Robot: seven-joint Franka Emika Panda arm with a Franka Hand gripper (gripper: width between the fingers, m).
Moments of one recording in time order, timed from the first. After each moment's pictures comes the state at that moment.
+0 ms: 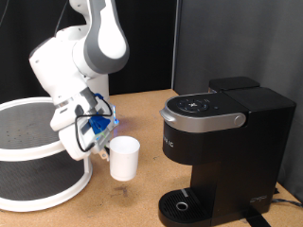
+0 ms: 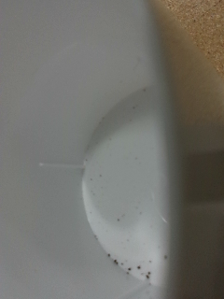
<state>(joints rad) 0.41 -0.11 -0.61 -2.71 1.05 2.65 -1.38</state>
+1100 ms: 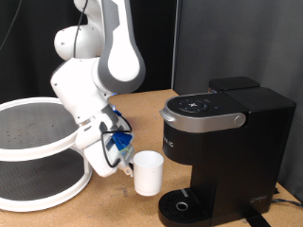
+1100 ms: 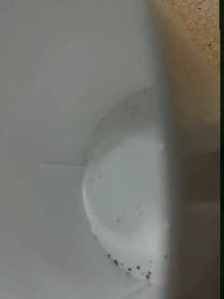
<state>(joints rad) 0.43 0.09 -0.49 -2.59 1.49 2.61 -1.70</state>
